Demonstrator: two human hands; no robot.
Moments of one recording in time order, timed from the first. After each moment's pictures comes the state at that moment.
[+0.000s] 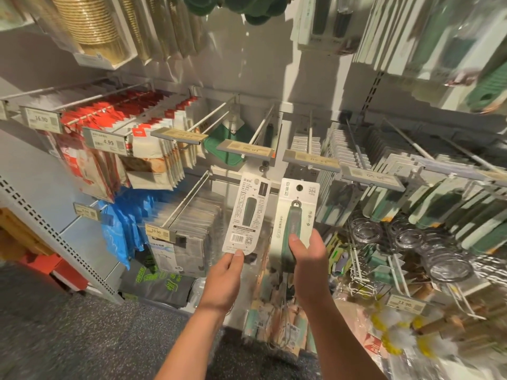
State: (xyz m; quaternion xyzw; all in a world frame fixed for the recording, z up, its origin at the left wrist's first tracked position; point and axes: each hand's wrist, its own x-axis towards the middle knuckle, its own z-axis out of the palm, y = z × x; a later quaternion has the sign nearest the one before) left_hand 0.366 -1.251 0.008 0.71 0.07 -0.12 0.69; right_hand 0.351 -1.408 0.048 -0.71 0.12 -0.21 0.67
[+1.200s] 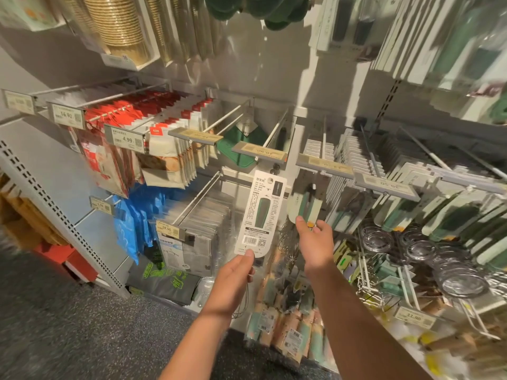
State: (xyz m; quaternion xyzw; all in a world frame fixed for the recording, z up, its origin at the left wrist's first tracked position) left_hand 0.353 -1.244 0.028 0.65 0.05 -0.17 0.74; right_hand 0.422 -1.437 0.022 -0.65 0.30 -0.09 0.69
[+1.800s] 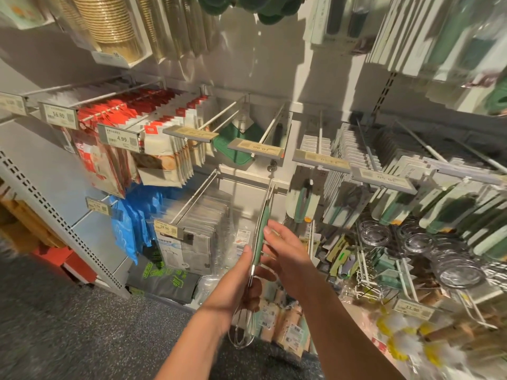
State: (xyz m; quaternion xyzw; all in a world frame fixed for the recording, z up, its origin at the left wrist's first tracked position) left_hand 0.345 -1.246 0.038 0.59 0.04 -0.31 0.74; right_hand 0.374 -1.396 0.036 -0.58 0.05 0.10 0.81
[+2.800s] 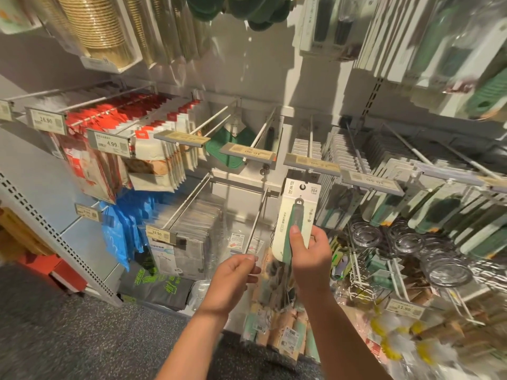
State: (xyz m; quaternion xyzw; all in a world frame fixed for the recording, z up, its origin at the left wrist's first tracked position) left_hand 0.364 -1.256 0.020 0.65 0.07 -0.21 0.73; right_hand 0.363 -1.411 0.033 -0.67 0.14 -0.26 0.68
